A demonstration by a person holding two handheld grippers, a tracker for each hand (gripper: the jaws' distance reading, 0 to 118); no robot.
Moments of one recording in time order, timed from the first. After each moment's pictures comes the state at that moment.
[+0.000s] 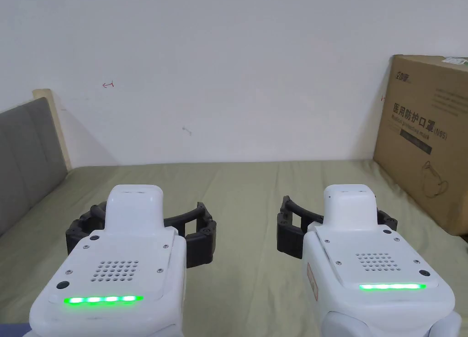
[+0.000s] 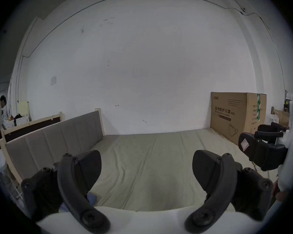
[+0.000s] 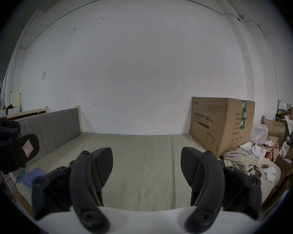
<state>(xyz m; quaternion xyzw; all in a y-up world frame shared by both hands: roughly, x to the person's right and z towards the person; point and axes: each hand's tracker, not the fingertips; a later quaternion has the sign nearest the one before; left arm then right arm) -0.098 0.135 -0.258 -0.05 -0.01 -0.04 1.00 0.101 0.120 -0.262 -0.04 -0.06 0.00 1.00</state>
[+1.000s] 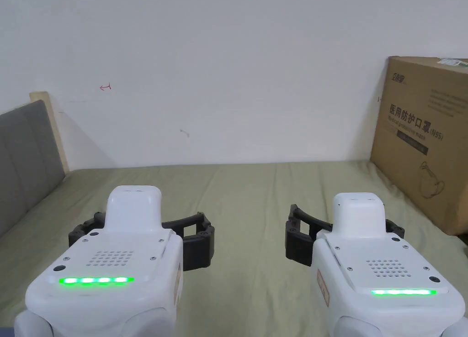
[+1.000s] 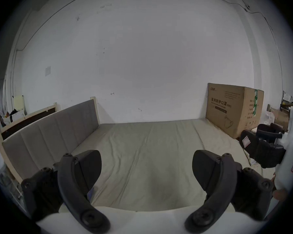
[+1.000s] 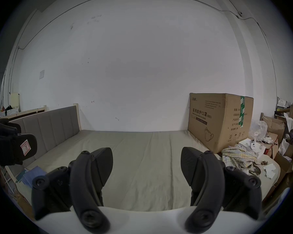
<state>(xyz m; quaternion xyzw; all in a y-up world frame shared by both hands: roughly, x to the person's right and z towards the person) -0.101 0.141 -0.263 -0.11 -0.04 -0.03 0.99 0.114 0.112 -0.260 -0.06 -0.07 -0.01 1.00</state>
